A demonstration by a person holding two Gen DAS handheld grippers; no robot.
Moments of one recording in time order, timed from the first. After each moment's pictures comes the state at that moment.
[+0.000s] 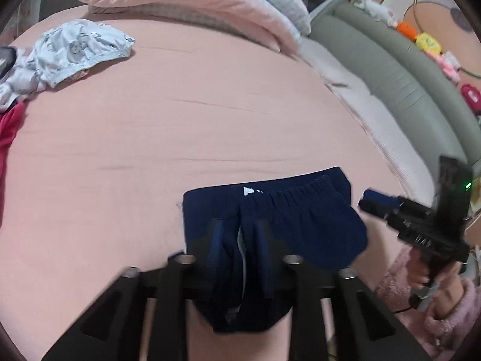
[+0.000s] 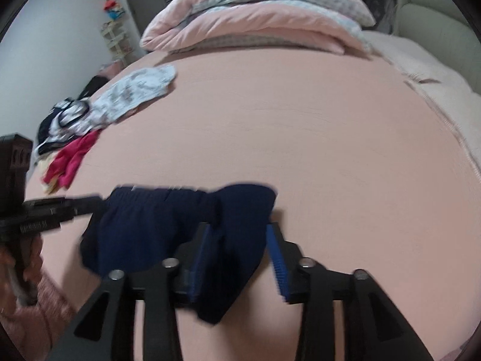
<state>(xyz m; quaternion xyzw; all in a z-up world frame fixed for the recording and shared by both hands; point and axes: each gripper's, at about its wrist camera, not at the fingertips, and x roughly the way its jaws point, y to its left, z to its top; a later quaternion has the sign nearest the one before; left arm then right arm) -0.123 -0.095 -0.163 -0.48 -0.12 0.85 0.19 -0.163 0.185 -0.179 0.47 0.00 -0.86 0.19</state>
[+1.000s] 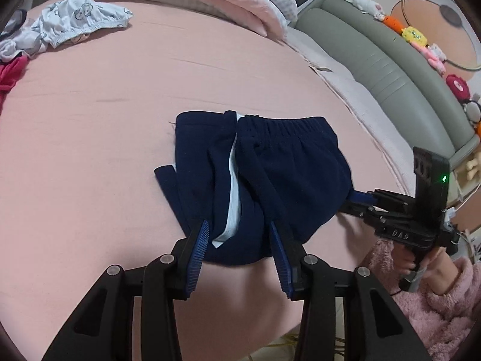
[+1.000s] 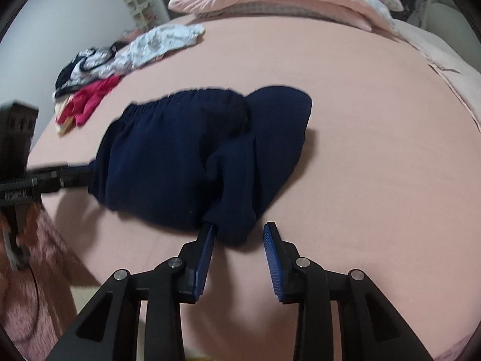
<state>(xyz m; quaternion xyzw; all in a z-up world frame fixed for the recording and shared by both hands) -0.070 -0.080 -0.196 -0.49 -0.13 0.83 0.23 -0.126 0.180 -0.224 0.51 0.01 -0.83 0.22</state>
